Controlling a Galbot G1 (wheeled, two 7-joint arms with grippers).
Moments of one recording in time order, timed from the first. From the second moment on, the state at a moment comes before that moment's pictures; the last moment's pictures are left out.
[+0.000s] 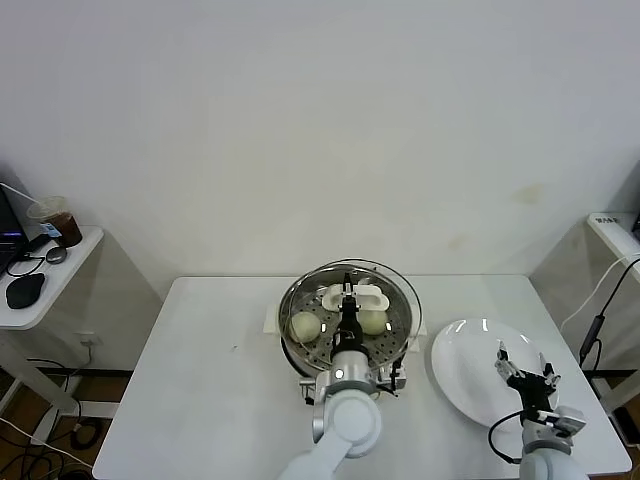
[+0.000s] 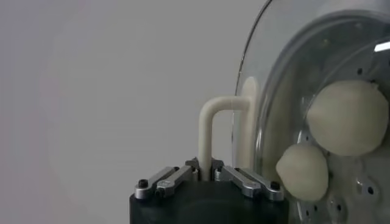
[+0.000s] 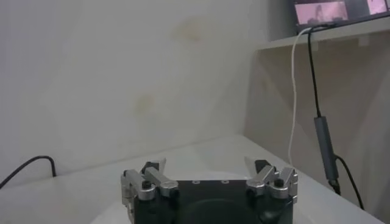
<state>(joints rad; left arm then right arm) 0.95 -1.61 0.19 -1.70 1.67 0.69 0.25 -1.36 1.40 0.86 1.68 0.38 -0.03 -0.03</state>
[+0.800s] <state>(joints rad) 0.96 -1.60 0.16 -1.69 1.71 0.69 0.31 -1.36 1.41 0.85 1.68 0.37 -0.03 -0.03</state>
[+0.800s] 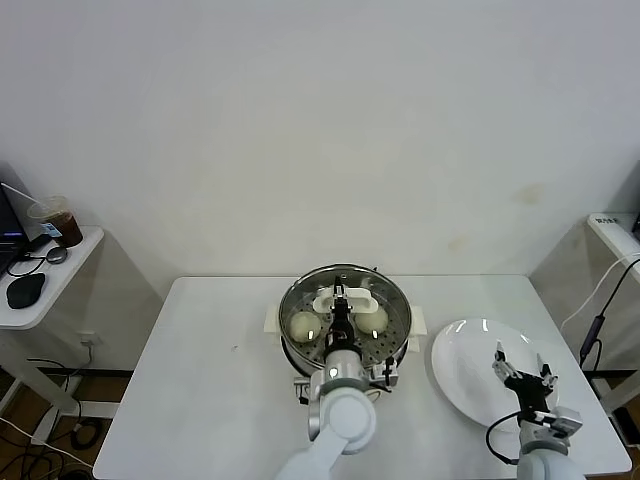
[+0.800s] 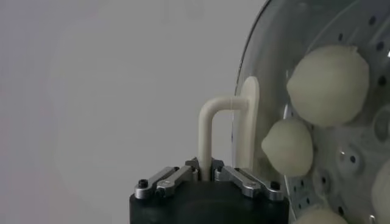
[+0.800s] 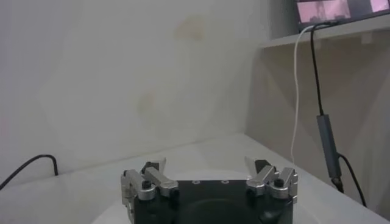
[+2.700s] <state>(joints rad) 1.13 -1.50 0.14 -2.01 1.69 0.67 0.36 -1.36 1.41 0.85 1.68 0.38 -0.01 -0.04</state>
